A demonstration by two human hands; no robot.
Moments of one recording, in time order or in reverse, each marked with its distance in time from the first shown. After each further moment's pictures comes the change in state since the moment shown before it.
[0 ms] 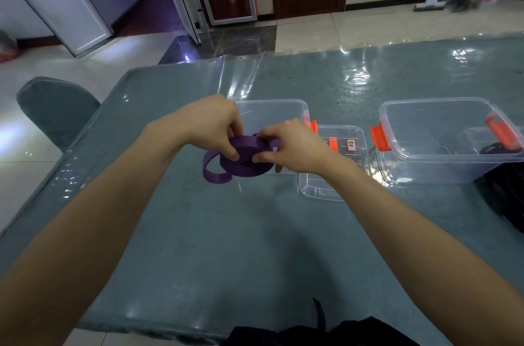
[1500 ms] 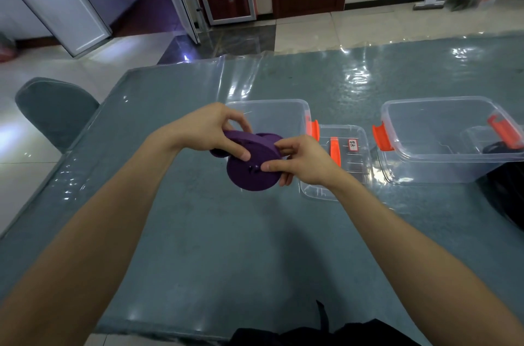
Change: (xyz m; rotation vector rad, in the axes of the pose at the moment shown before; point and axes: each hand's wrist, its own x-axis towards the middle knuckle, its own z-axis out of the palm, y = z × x) left_hand 0.003 -0.029 0.024 -0.524 -0.036 -0.022; right_hand -0.017 0.034 0.028 0.561 0.025 0.209
